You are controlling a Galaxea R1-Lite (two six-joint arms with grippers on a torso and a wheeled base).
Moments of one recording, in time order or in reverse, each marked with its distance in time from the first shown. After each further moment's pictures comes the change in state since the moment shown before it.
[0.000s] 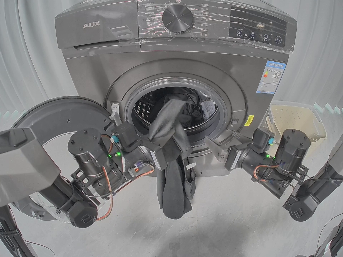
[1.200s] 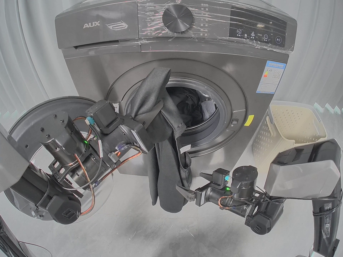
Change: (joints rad) left arm 0.018 -0.153 0.004 -0.006 -0.004 -0.006; right arm 0.033 0.457 -0.072 -0.152 0.192 -0.025
